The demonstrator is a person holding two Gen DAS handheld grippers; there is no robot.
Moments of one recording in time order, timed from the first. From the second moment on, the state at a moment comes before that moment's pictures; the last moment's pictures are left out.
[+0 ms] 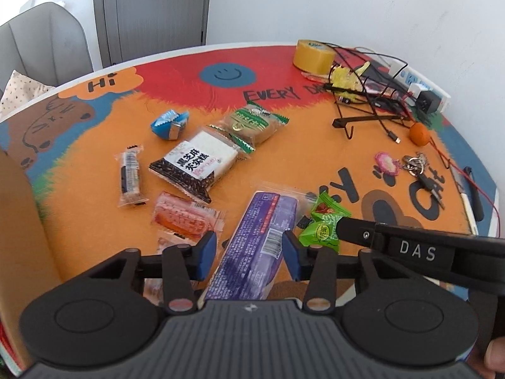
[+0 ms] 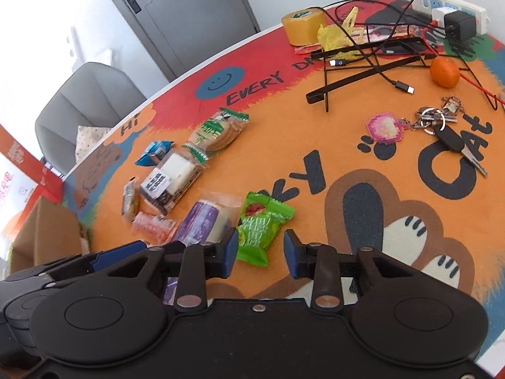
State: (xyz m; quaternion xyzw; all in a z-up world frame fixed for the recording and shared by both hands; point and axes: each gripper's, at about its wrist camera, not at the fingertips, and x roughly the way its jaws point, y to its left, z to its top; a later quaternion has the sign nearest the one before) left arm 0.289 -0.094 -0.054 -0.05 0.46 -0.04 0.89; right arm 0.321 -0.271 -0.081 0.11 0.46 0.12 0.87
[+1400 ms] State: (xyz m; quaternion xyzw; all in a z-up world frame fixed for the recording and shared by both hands) left arm 0.270 -0.083 -0.063 -0.05 0.44 -0.04 0.90; right arm 0.315 -0.254 -0.096 0.11 0.39 0.09 0.91
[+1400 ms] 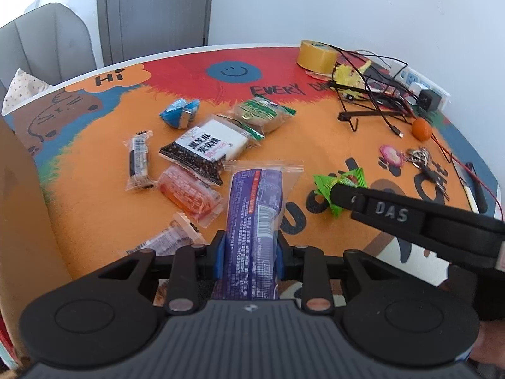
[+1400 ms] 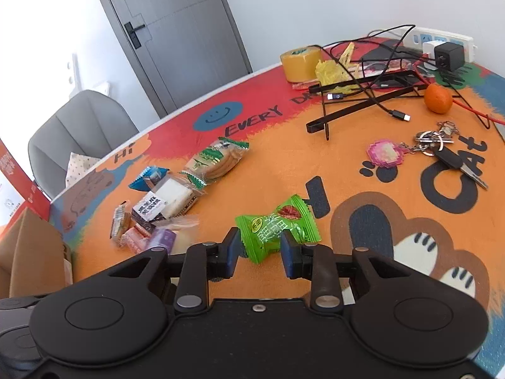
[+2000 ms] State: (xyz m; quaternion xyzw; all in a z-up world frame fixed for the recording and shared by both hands) left arm 0.276 -0.077 -0.060 -0.08 0.43 -0.04 0.90; right arm 0.315 -0.268 -0.097 0.13 0.38 0.12 0.91
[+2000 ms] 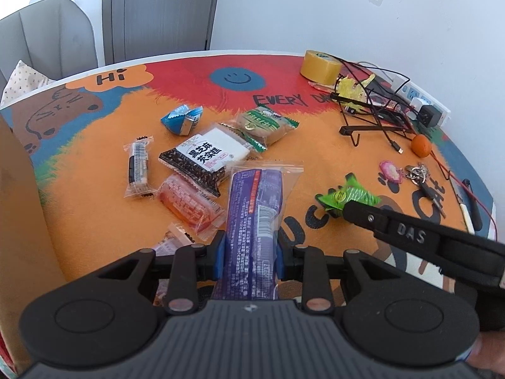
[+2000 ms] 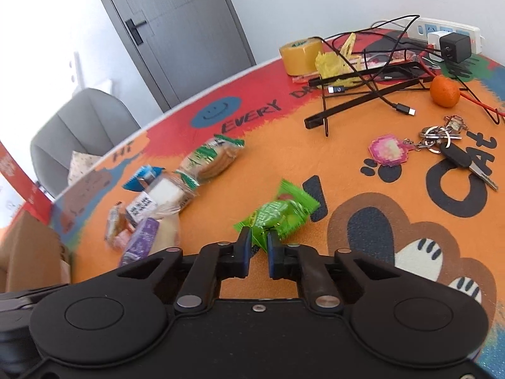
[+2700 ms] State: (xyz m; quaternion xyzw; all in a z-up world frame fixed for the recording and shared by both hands) left arm 0.235 -0.058 -0.015 -0.10 0.38 -0.04 0.92; right arm 0.266 -0.274 -0.075 0.19 0.33 0.17 0.91
